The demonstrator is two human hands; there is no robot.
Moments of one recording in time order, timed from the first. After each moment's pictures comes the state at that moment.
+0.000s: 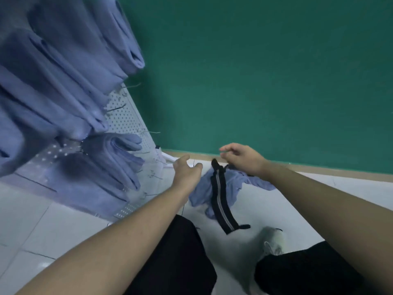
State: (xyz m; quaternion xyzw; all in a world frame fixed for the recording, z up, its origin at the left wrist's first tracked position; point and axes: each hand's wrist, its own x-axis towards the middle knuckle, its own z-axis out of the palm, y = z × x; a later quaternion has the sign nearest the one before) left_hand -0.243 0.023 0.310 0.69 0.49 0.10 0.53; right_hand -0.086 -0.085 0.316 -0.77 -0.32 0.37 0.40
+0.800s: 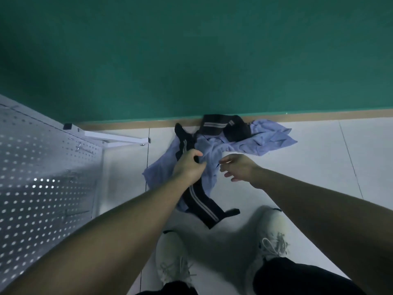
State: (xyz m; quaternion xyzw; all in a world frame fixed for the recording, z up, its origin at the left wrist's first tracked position) left_hand -0.078 0.051 0.009 0.80 0.38 -0.15 0.44; right_hand 0.020 -0.094 0.019 -0.80 -0.04 0.51 0.31
